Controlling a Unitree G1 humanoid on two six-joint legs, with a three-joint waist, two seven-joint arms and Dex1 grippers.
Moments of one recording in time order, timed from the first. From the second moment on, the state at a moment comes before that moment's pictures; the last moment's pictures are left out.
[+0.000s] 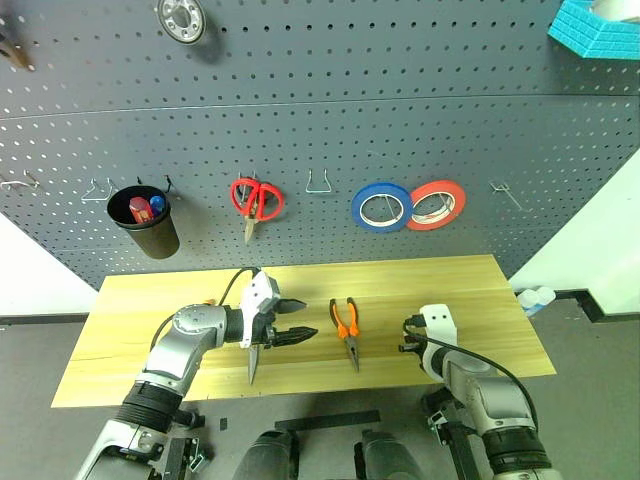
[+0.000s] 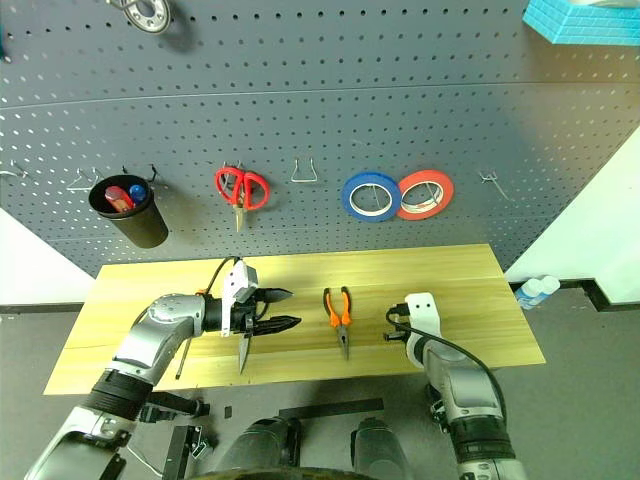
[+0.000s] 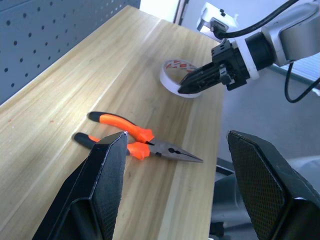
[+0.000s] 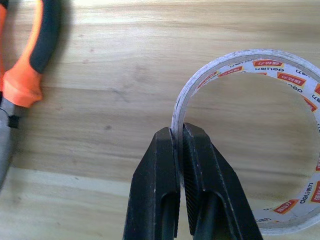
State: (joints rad) left arm -0.27 0.44 -0.18 0.15 -0.28 0.27 -1.12; right arm -0.05 -0.25 -0.04 0.09 0.16 0.69 0.26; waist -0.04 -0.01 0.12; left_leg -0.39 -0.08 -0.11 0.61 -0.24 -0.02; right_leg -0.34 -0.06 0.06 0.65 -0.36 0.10
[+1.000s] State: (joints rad) left arm -0.32 0.39 -0.08 0.07 -0.50 0.31 -1.15; right arm -0.08 -0.33 -0.30 0.12 0.18 0.36 0.21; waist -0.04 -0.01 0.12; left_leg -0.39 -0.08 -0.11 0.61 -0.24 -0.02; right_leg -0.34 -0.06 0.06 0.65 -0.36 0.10
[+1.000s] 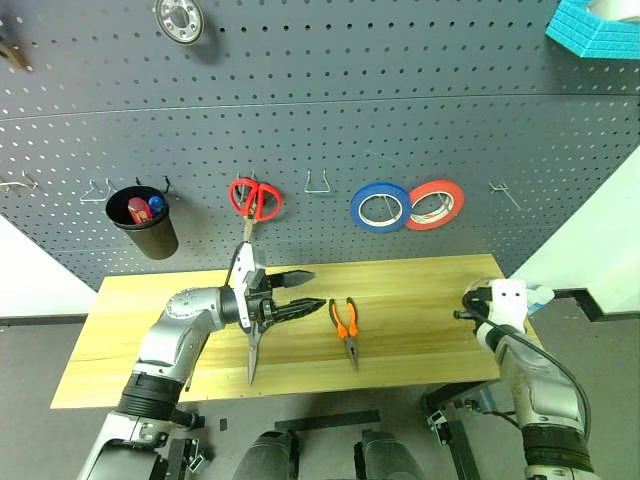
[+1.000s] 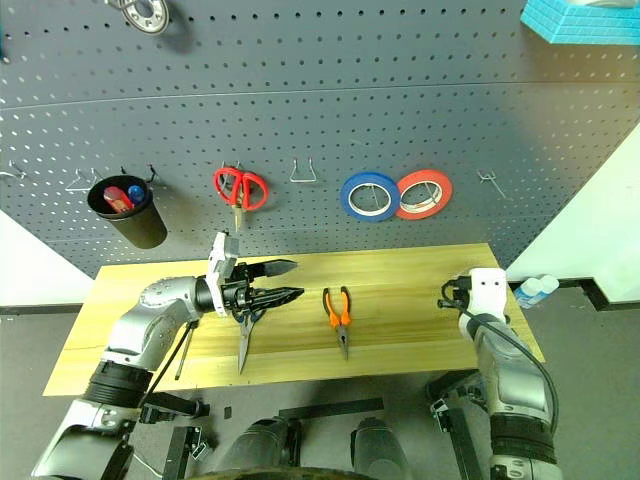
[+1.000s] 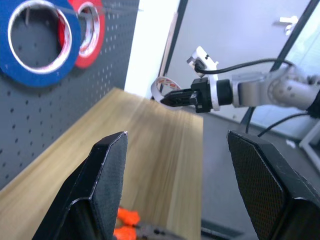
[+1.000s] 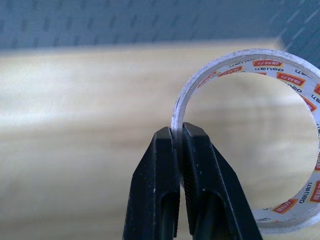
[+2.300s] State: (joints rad) left arm -0.36 0.34 -0.02 0.07 -0.61 0.37 -1.13; right arm -0.20 -0.27 -0.34 0.13 0.20 -0.19 0.15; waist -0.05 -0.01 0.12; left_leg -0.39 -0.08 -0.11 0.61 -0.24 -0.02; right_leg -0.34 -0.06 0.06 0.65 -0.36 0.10
